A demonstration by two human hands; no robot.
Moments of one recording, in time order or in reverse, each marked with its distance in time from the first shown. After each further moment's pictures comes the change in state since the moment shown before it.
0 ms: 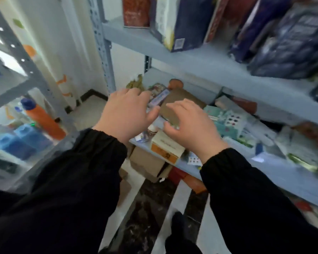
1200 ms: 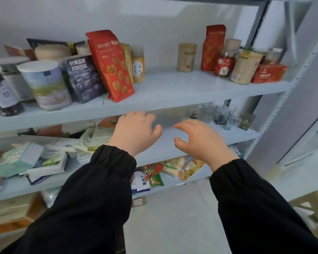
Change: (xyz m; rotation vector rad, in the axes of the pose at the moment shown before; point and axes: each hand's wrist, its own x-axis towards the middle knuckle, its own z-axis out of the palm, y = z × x) left_hand -0.127 0.713 -0.024 -0.076 0.048 0.773; right_hand -0.592 0.409 -0.218 -0.120 0.243 0.757
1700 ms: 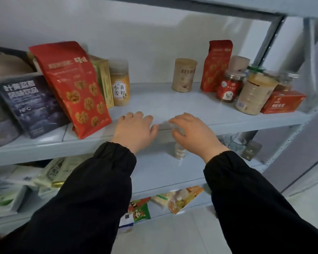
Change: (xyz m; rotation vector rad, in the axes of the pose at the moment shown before) left_hand 0.205 0.009 0.044 -0.029 -0.054 -0.114; right_hand 0.200 0.113 -0.005 0.045 0.026 -0.075
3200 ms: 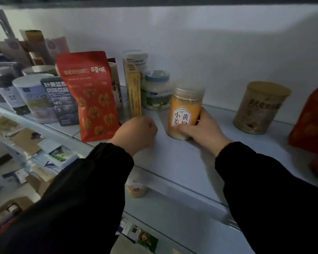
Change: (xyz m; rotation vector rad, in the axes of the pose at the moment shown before) left_hand 0.104 0.008 -0.005 -0.184 0.082 -0.708; right_hand 0.243 0.067 0.041 0.945 -0.286 -0.288
